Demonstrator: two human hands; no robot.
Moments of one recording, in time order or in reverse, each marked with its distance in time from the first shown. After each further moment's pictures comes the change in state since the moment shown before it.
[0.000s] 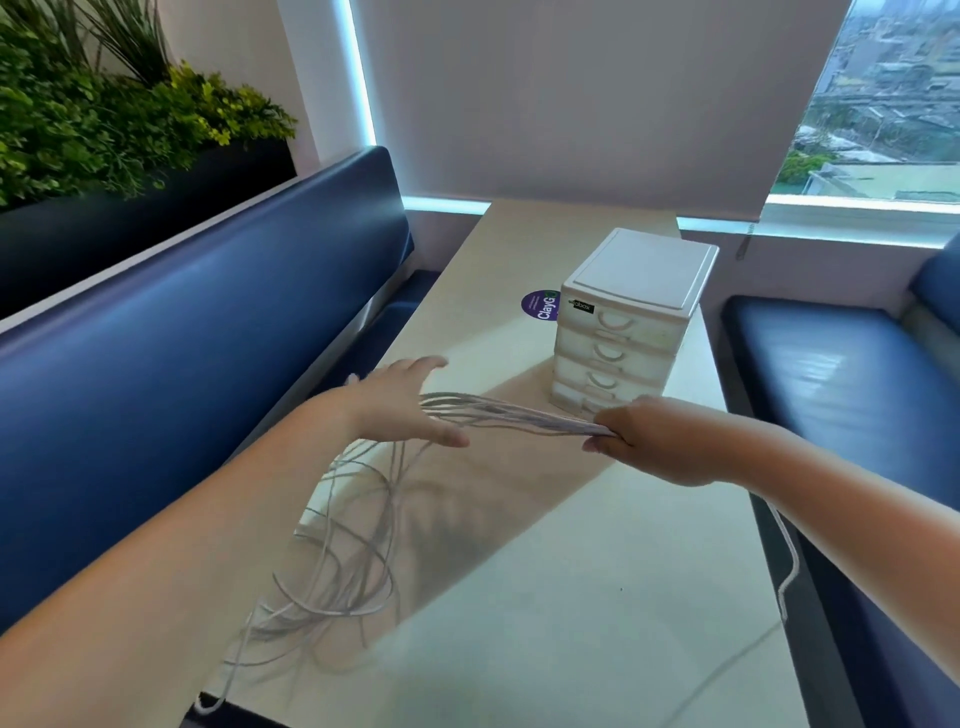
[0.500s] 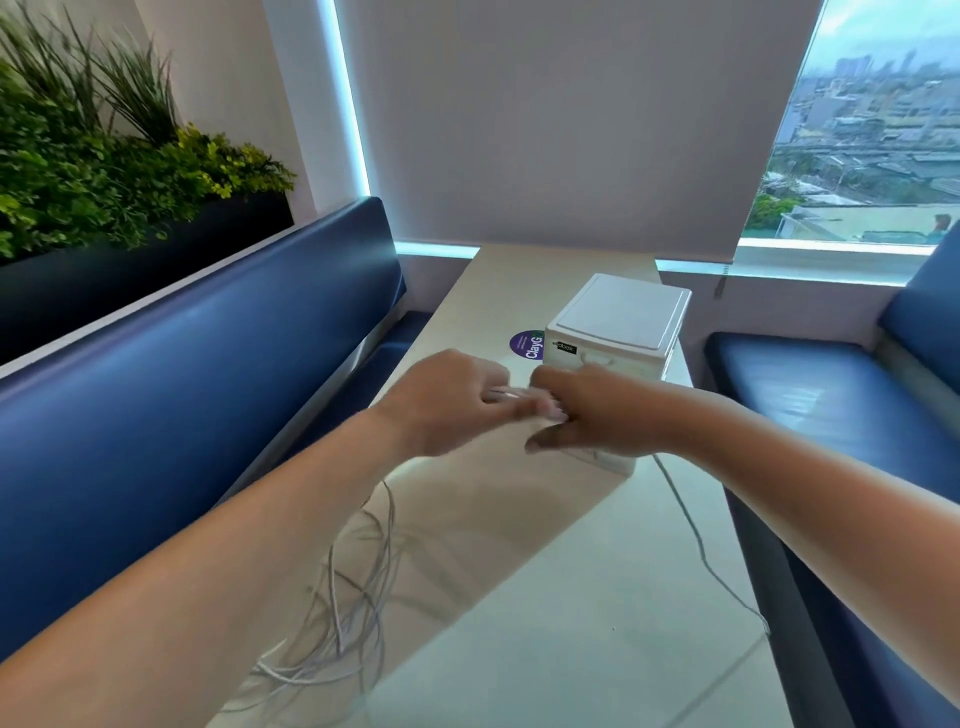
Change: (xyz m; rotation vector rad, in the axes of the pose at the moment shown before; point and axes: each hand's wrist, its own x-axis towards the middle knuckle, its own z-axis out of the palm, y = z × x) left_hand -0.018 0.080 -0.025 -0.059 0.490 0.472; right_hand 0.016 -0.029 -0.055 0.010 0.217 -0.136
